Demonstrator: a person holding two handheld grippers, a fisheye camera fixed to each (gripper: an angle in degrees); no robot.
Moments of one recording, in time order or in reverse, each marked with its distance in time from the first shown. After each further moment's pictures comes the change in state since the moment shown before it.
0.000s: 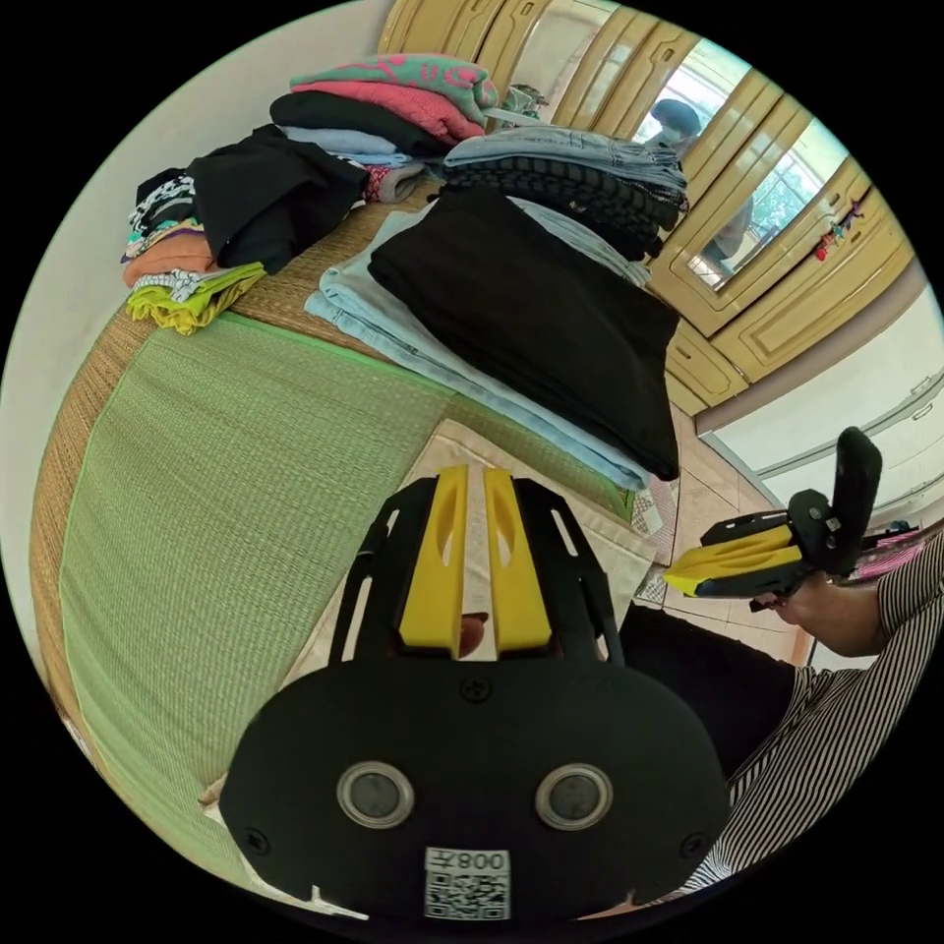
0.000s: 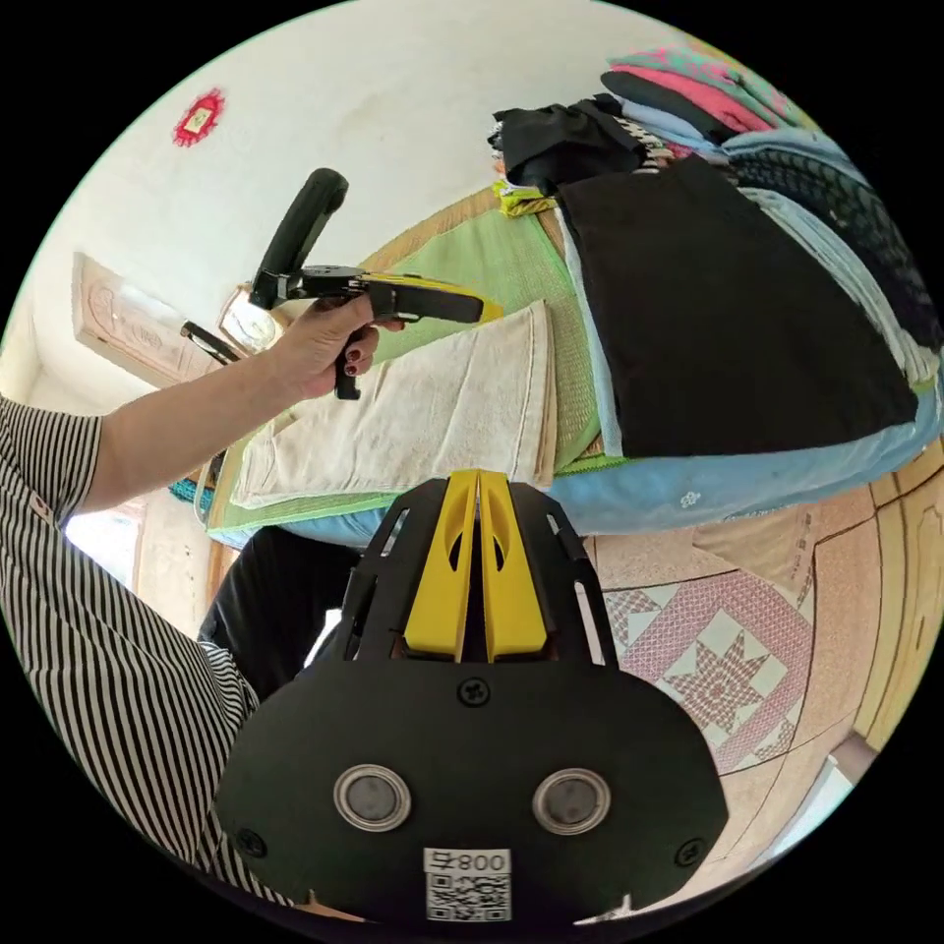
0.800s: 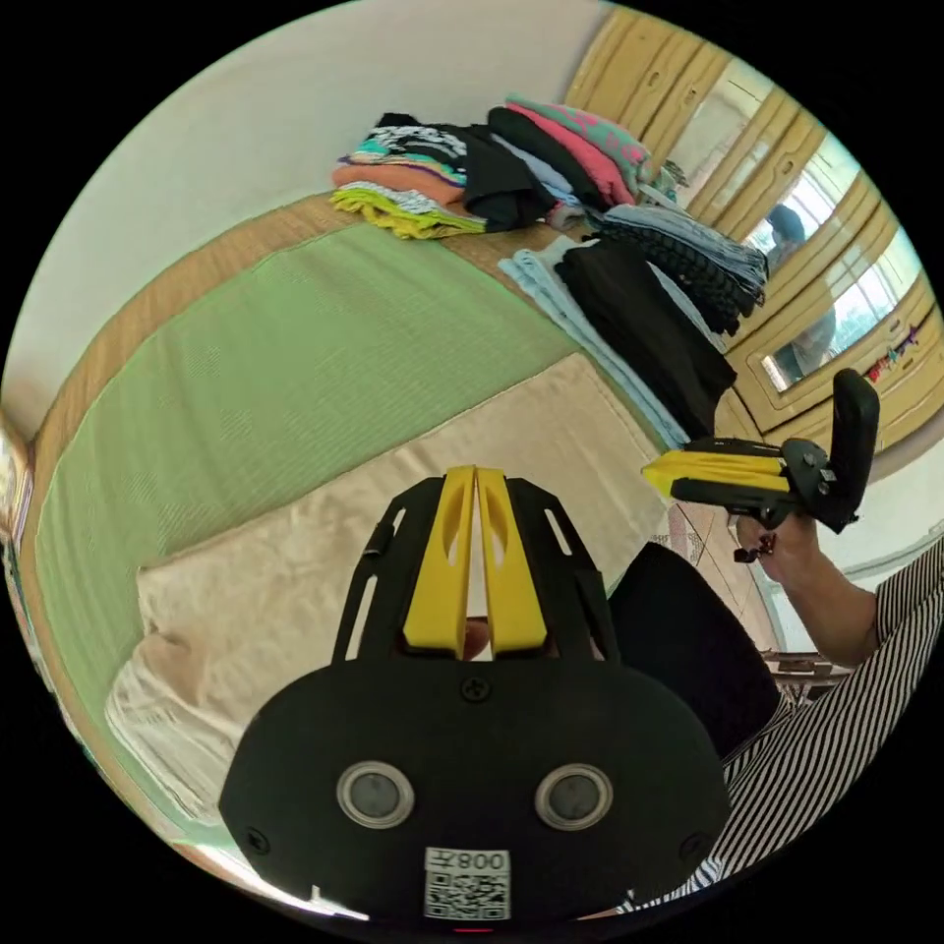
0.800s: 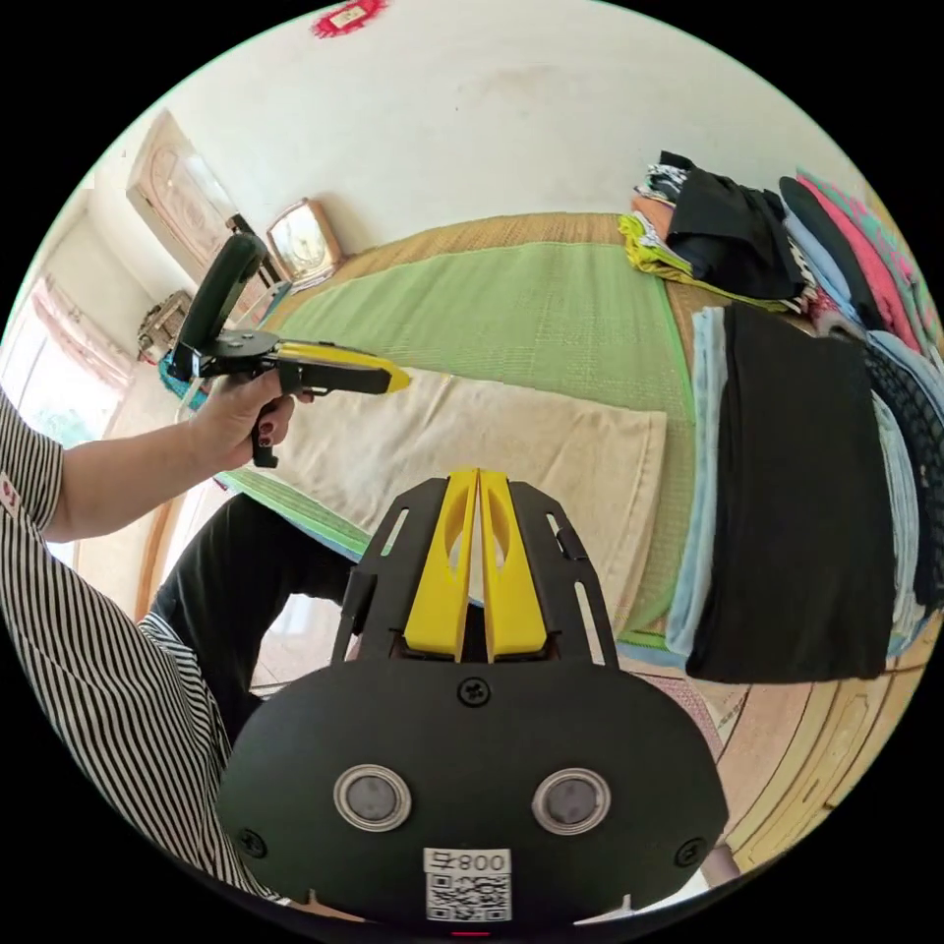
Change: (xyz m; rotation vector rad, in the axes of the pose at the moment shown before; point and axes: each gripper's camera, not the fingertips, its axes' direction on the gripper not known) left arm -0.037 0.153 -0.417 0.163 -0.103 -0.518; right arm -0.082 -0.084 0.071 -0.052 -0.012 -0.340
